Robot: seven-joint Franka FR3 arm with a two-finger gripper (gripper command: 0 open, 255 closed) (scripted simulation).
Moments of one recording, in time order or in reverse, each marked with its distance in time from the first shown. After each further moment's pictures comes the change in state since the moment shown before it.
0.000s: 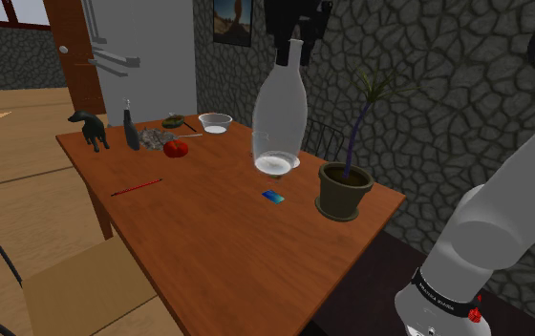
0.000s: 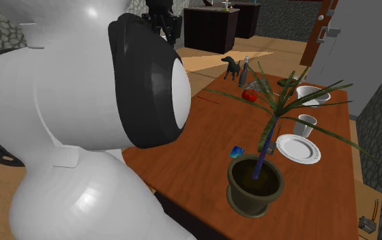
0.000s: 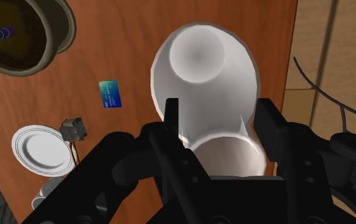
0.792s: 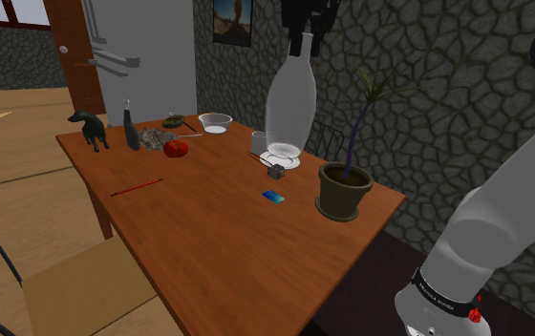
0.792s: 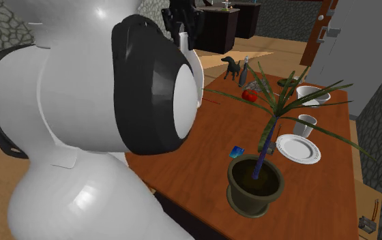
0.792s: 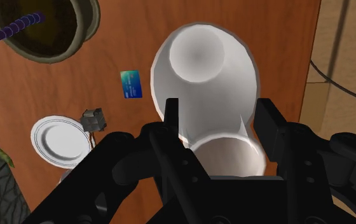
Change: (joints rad) arm -0.049 -0.002 -0.083 0.028 -0.017 -0.037 -0.132
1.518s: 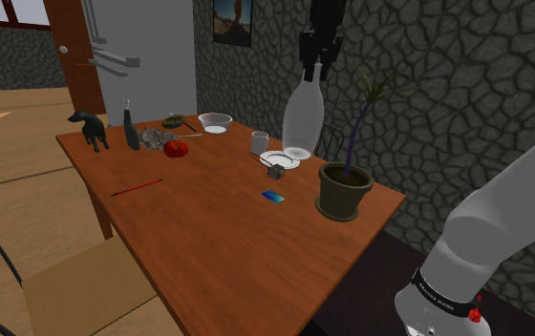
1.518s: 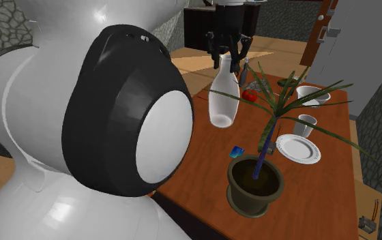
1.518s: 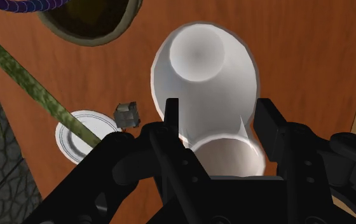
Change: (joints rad) arm -0.078 -0.075 -0.181 -0.256 -0.021 0.174 -0.277
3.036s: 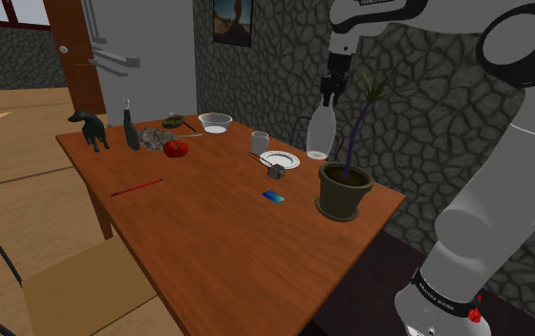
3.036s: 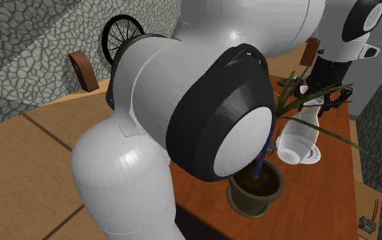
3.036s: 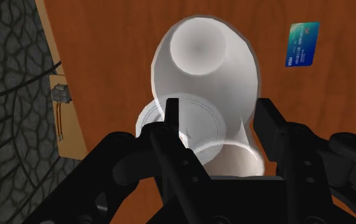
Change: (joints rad) arm -0.181 0.277 -0.274 -0.007 -0.071 0.283 -0.455
